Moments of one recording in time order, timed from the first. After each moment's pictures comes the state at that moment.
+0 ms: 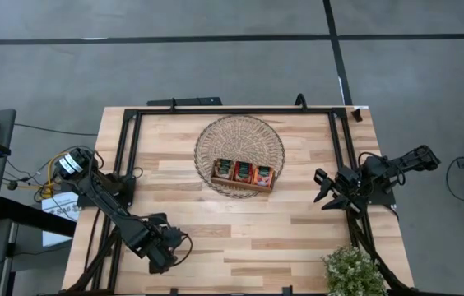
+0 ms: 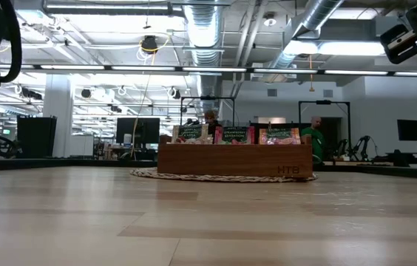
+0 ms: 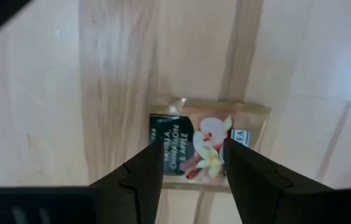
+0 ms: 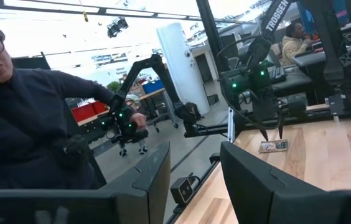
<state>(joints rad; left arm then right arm) -0.80 1.66 1.00 -0.80 -0.07 -0.95 0.33 0.06 0.09 0.14 -0.26 0.34</state>
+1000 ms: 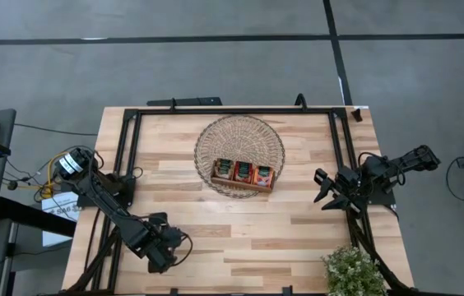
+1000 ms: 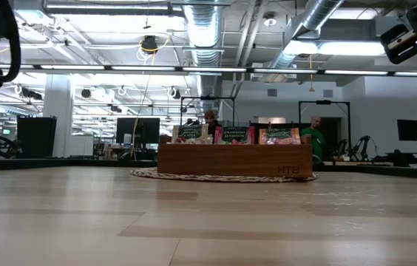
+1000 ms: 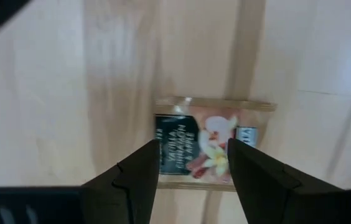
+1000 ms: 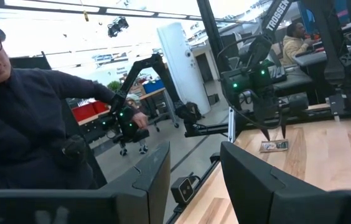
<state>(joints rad) -0.80 1.66 1.00 -0.81 -0.08 -0.92 0.33 0.06 0.09 0.14 -0.26 0.34</state>
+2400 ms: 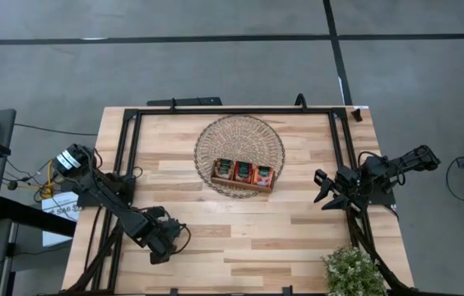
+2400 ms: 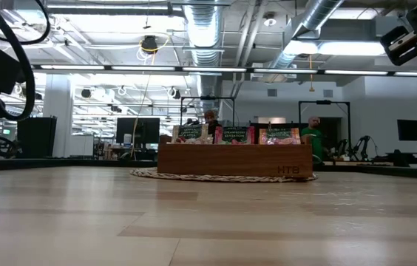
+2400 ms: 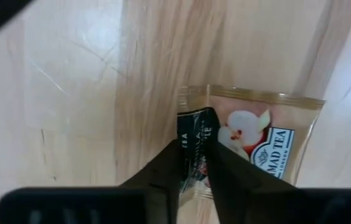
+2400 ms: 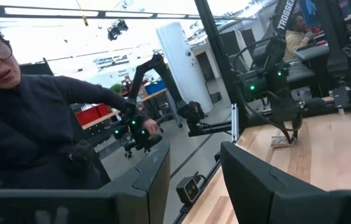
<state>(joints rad) -0.76 1.64 0.80 -0.62 -0.03 -0.96 0.33 0.06 0.09 0.14 -0.26 0.39</state>
